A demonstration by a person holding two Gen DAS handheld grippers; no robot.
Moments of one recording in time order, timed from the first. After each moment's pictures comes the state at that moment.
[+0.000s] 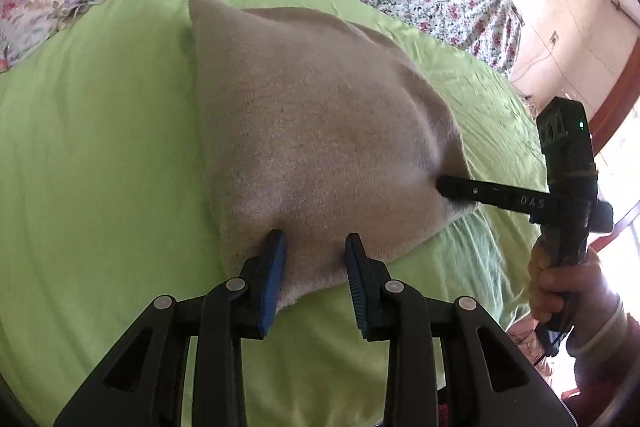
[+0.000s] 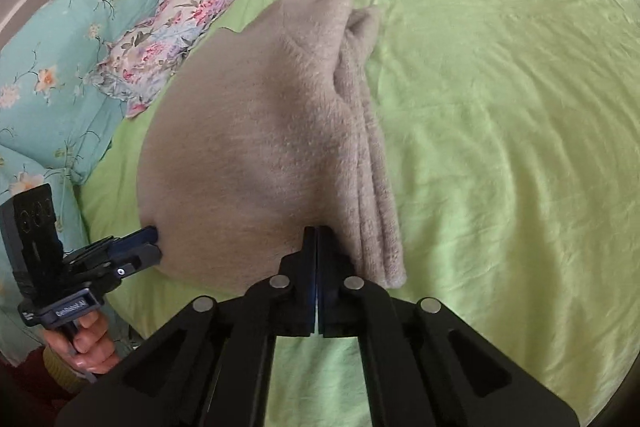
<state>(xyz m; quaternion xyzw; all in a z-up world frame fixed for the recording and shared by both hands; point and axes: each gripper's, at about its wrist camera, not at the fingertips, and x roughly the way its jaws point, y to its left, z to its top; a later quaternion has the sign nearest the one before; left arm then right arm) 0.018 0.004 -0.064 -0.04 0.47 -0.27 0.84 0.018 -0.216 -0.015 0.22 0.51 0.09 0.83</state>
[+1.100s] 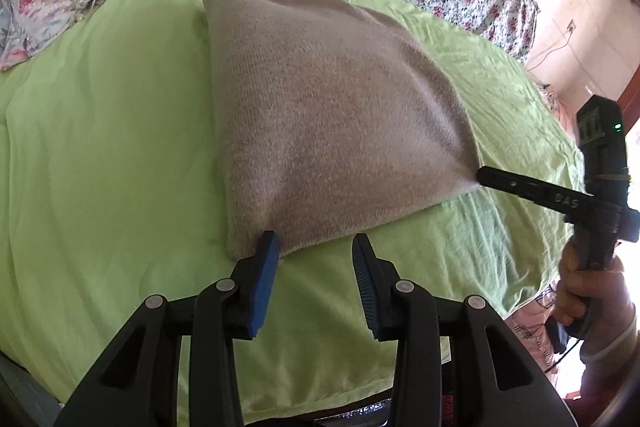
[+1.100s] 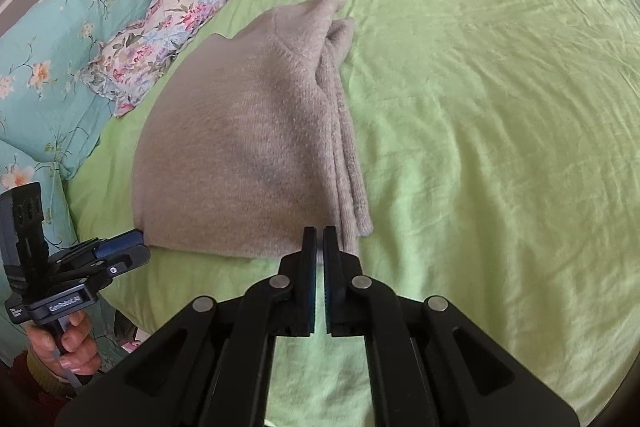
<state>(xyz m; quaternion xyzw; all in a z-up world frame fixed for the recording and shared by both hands) -0.011 0.007 -0.060 -0.01 0.49 -0.24 0.84 -0.015 -0.230 0.005 0.20 0.51 0.05 0.84</state>
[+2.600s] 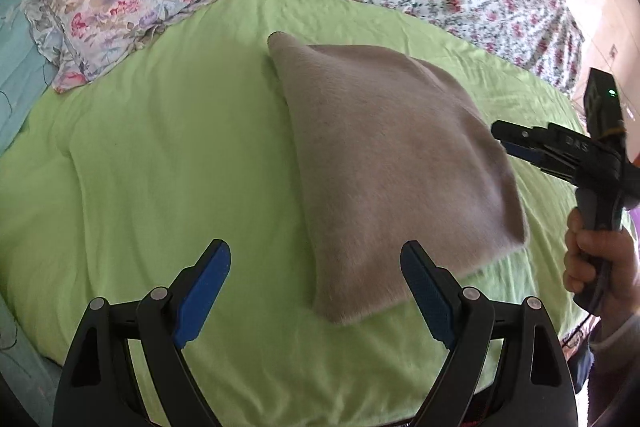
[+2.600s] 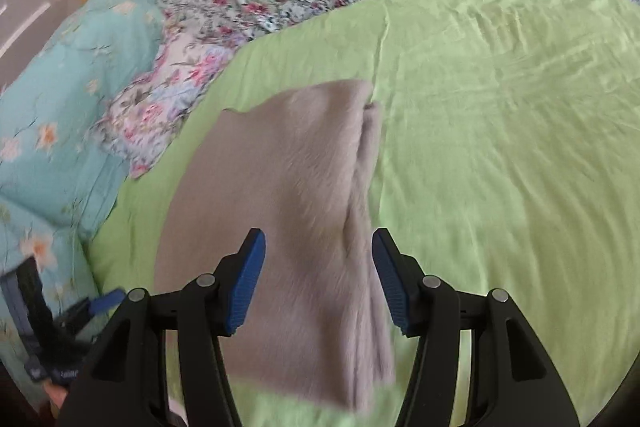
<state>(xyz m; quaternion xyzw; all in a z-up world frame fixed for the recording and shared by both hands) 0.034 0.040 -0.020 -0.01 0.47 -0.15 0.87 0.083 -0.250 0.023 0.24 0.46 0.07 0.85</state>
